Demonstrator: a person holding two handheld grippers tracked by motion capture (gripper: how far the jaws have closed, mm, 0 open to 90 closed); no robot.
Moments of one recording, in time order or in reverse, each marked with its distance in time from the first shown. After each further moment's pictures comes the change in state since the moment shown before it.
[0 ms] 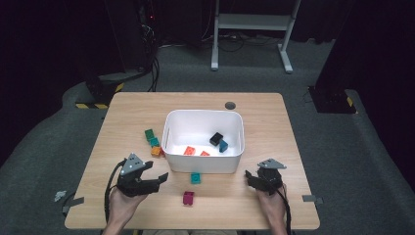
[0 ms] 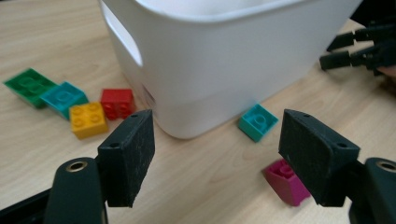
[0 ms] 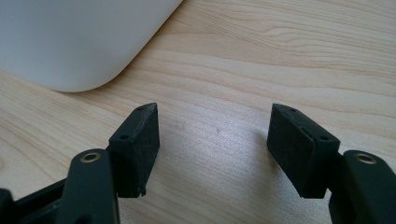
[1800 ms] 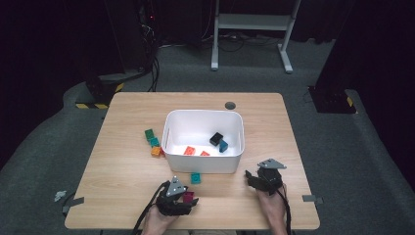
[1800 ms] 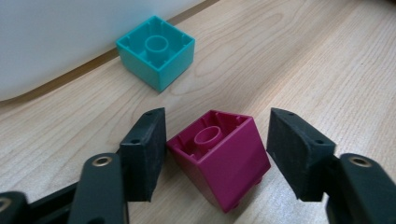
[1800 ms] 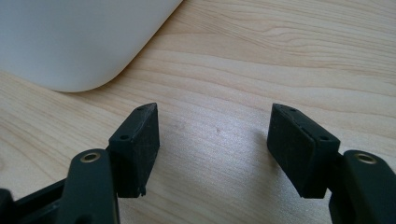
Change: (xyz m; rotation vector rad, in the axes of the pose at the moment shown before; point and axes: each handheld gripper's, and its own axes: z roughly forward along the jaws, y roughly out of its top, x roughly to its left) left arm -0.063 -0.052 0.087 0.142 -0.127 0.114; right arm 0.000 0.000 0.000 0.000 0.001 0.002
